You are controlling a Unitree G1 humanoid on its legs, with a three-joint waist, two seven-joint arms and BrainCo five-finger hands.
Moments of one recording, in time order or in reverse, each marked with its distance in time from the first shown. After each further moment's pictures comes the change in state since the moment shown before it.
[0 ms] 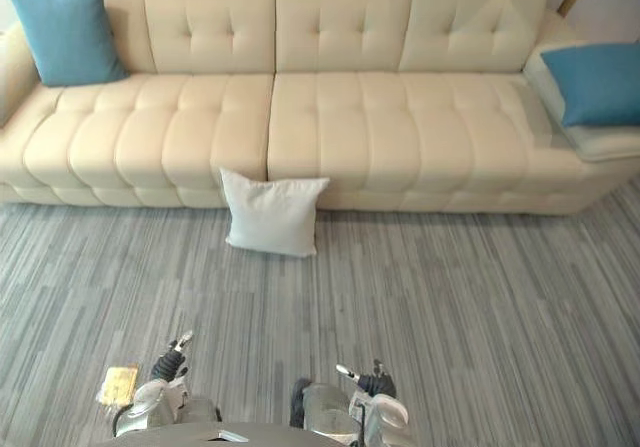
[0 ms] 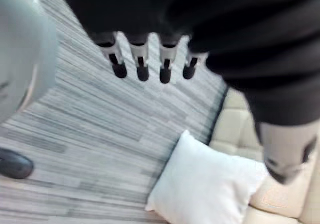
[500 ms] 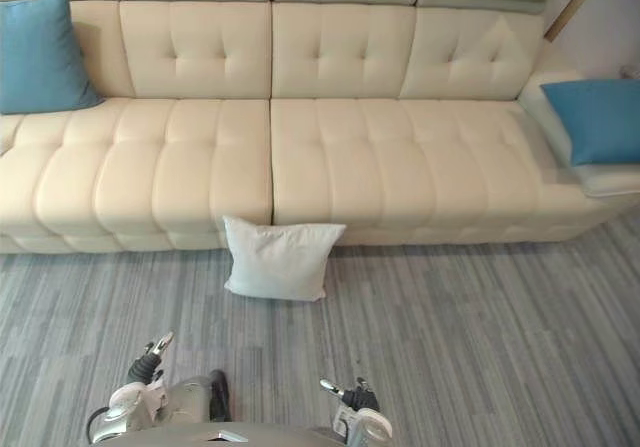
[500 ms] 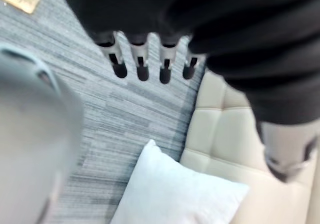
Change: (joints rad) left arm 0.041 0.114 -0.009 0.066 -0.011 0.000 0.001; right arm -0.011 0.051 -0.006 0.092 -0.005 -0.002 0.007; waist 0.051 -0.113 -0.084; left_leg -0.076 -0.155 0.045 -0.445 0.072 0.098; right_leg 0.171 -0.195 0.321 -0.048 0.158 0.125
